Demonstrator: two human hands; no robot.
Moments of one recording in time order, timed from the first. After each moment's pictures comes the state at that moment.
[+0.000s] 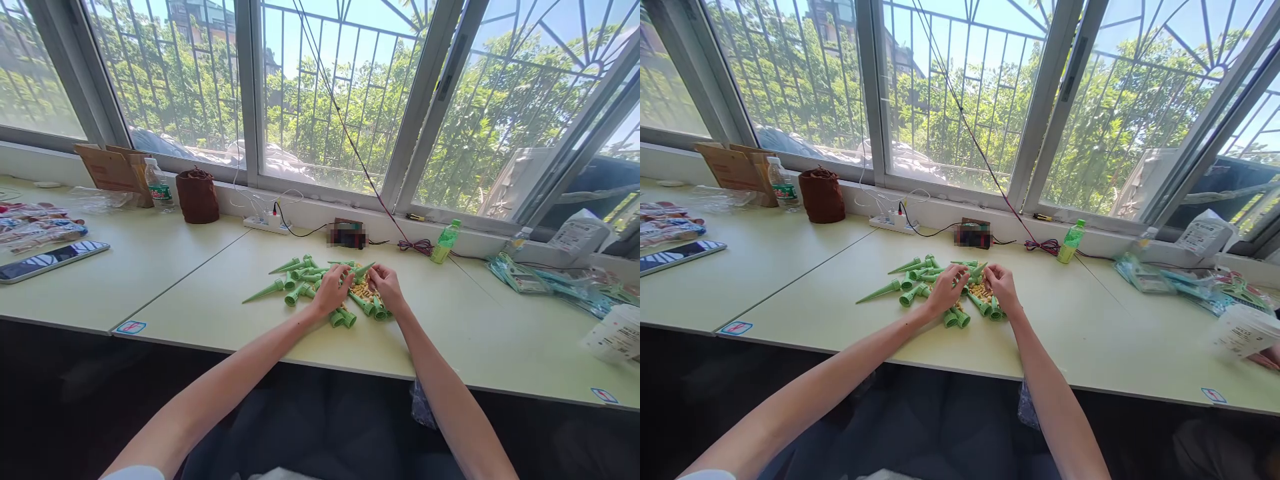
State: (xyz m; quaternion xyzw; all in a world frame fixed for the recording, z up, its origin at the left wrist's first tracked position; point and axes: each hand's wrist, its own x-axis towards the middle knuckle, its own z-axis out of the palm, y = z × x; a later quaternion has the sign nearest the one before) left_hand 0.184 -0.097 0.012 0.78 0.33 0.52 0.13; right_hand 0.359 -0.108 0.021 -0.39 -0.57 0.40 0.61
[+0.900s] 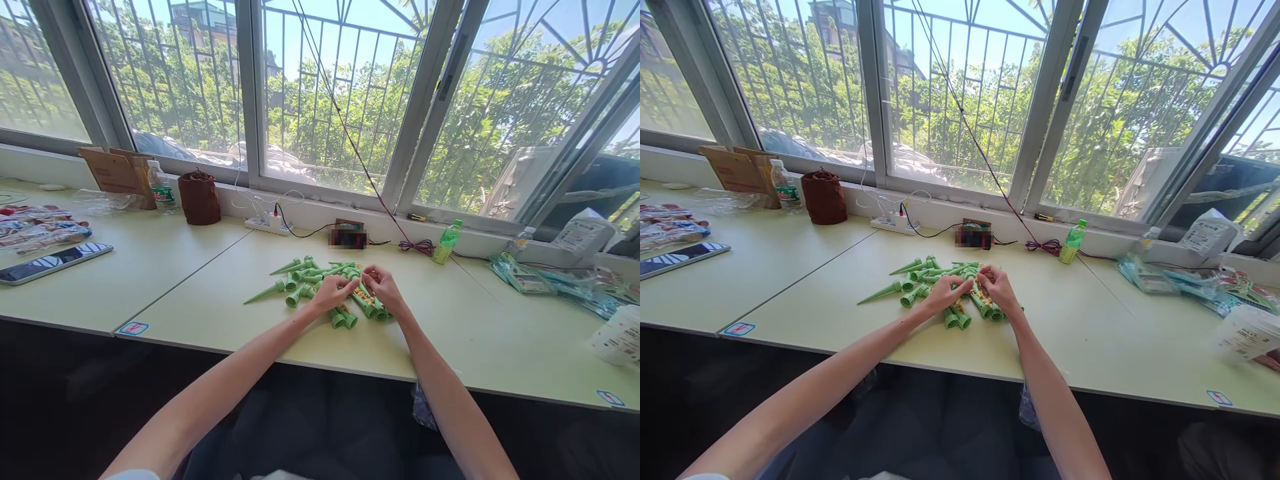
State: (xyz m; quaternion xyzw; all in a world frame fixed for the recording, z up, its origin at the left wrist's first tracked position) left_hand 0.175 -0.101 0.020 0.82 0.32 0.41 0.25; right_hand 0.354 -0.116 0.025 -0.38 -0.64 0.39 0.54
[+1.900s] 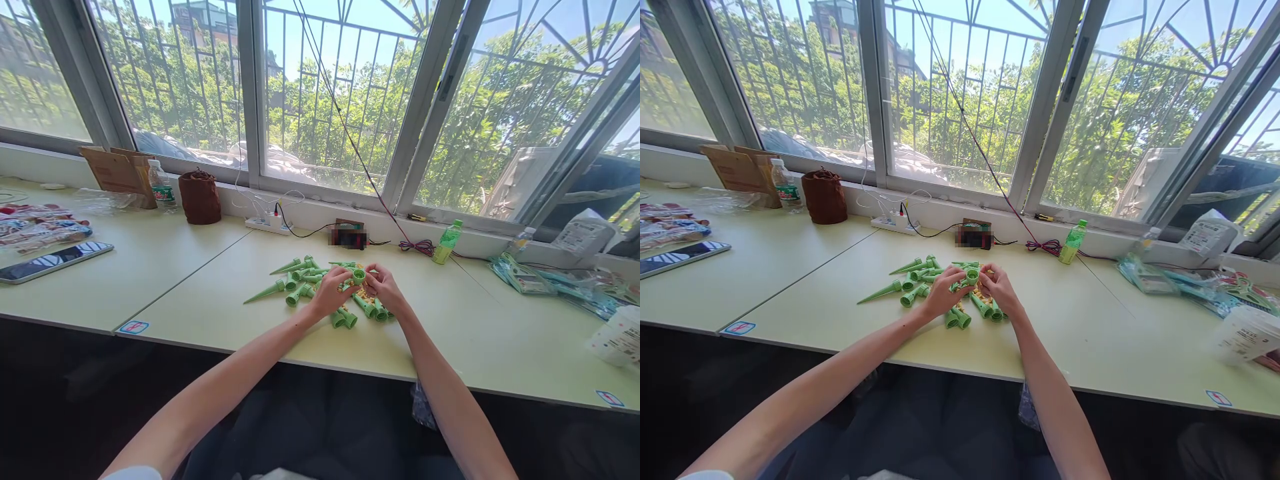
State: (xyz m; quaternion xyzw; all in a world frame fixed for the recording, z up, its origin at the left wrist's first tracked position) left_hand 0.175 -0.101 0.016 0.81 0.22 0.54 0.06; right_hand 0.352 -0.122 0.031 -0.33 -0.60 0.50 0.53
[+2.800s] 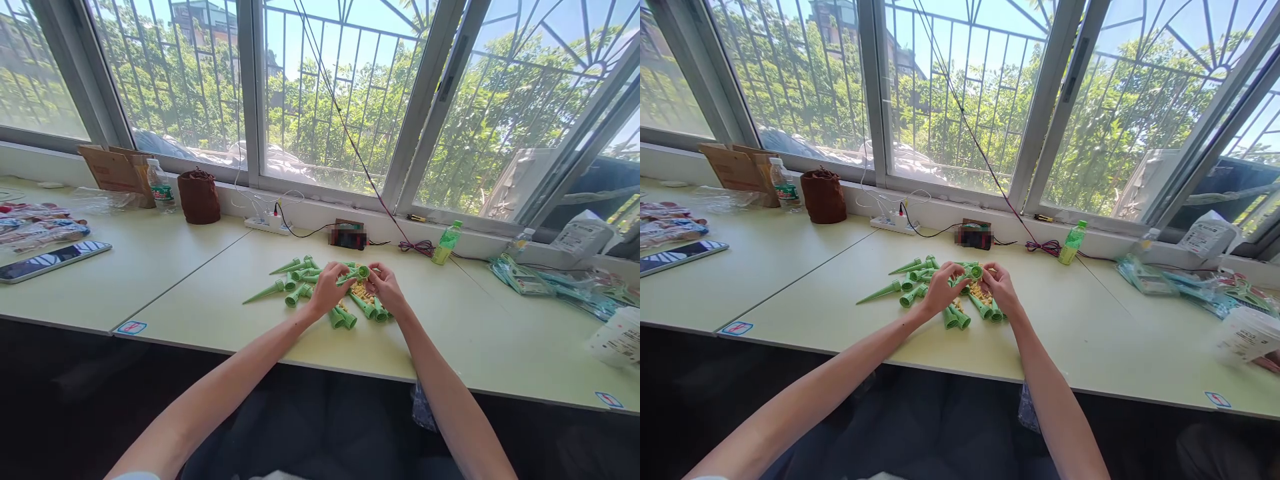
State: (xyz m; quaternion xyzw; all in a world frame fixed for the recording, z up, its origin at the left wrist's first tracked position) left_hand 0.176 -0.098 0.020 0.78 0.31 0.54 0.09; right_hand 0.353 -0.116 0.028 -0.33 -0.57 0.48 0.58
